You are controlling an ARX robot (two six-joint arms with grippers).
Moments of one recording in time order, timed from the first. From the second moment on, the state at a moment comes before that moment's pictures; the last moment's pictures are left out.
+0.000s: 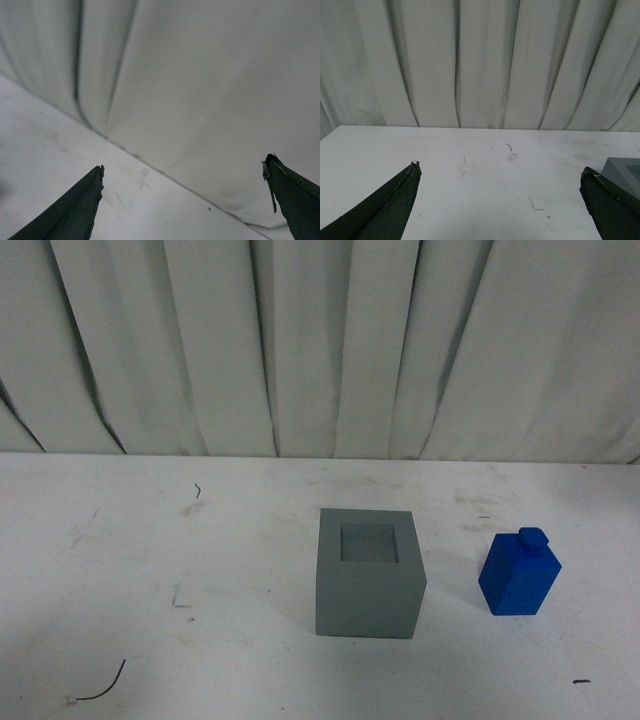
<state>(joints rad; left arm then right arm) 0.00 0.01 0.01 0.00 0.00 0.00 -0.26 1.79 1.09 0.48 -0.58 -0.49</state>
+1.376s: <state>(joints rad) 0.00 0.01 0.01 0.00 0.00 0.00 -0.05 2.23 1.64 -0.89 -0.58 -1.57</state>
